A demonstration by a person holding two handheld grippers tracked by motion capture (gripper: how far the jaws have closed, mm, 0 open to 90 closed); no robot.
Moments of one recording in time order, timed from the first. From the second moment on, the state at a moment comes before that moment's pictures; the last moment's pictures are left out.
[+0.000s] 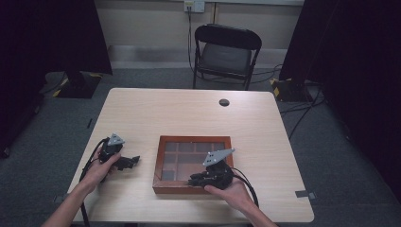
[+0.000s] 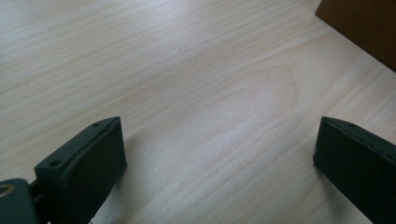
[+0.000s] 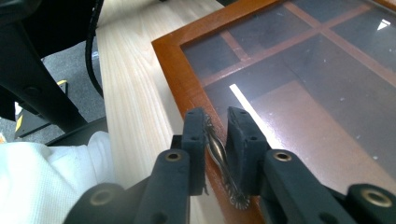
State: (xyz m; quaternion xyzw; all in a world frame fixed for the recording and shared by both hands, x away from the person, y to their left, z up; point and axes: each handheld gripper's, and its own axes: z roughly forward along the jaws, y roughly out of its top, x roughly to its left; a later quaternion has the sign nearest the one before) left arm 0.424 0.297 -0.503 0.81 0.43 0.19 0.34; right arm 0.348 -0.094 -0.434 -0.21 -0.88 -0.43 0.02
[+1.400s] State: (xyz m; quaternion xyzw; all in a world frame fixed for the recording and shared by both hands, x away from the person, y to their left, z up) left arm 0.424 0.297 -0.503 0.81 0.43 0.19 0.34; right arm 0.351 -0.091 -0.423 -0.20 -0.88 -0.44 0.02
